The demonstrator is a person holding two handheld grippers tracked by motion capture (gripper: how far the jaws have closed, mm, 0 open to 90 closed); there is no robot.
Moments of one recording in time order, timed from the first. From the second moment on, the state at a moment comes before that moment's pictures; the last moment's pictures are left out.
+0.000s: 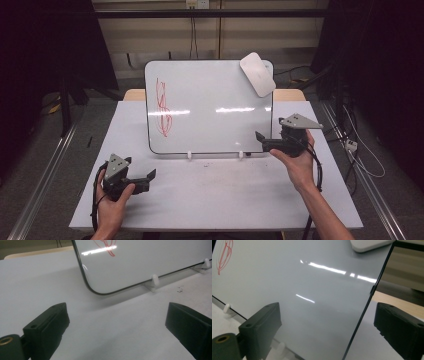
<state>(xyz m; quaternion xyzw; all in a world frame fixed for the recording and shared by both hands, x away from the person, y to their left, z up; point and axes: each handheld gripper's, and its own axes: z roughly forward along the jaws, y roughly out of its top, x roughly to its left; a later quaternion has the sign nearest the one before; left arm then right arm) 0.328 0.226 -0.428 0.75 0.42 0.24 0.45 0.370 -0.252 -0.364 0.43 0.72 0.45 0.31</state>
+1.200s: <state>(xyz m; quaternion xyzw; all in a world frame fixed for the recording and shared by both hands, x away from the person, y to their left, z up) 0.329 0.225 -0.429 0.75 0.42 0.24 0.45 0.438 -0.240 -0.303 0.40 0.73 0.41 0.38</state>
